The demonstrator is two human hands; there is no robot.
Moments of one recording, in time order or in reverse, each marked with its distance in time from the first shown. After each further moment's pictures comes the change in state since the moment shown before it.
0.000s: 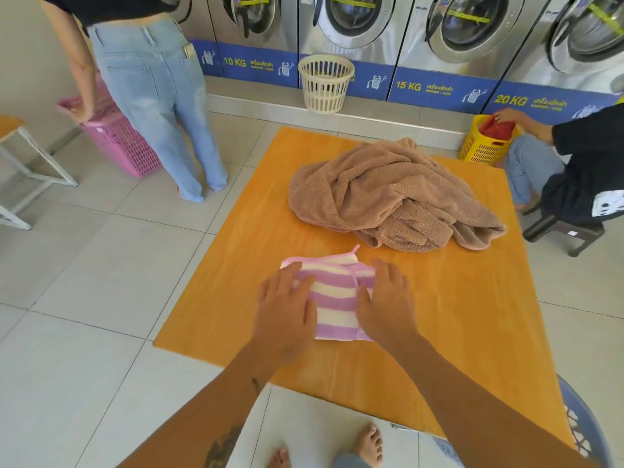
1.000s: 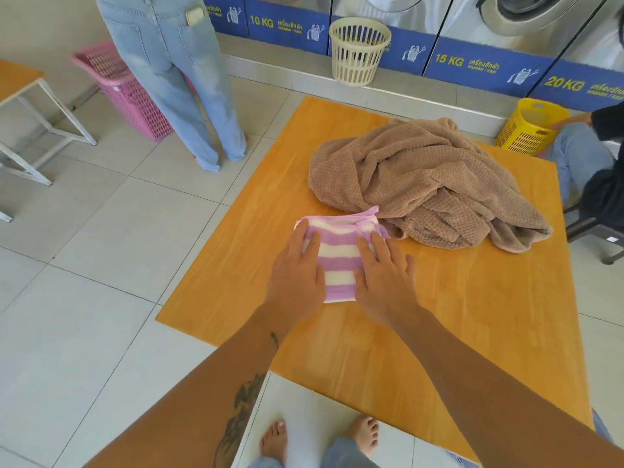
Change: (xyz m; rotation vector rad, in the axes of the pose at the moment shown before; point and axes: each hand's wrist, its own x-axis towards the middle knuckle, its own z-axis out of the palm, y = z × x) left_hand 0.042 -0.015 0.018 -0.081 -0.063 -0.089; right_hand 0.046 -0.002 0.033 -0.434 -0.164 -0.258
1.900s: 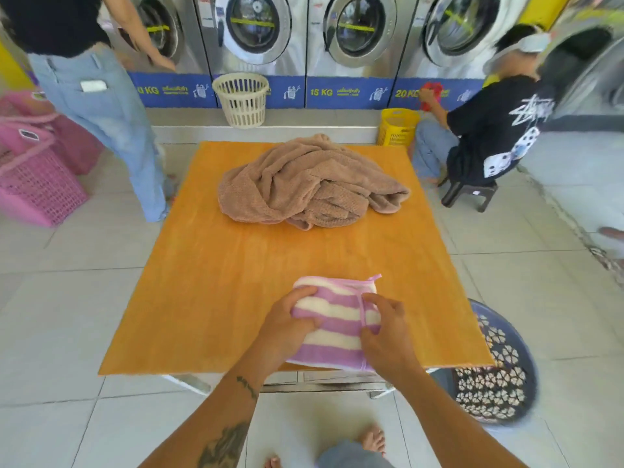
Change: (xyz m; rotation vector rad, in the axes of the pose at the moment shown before) left_hand -0.090 0.096 -0.014 -0.843 -0.484 -0.226; right_hand -0.200 0.034 -0.016 0.896 0.238 0.552
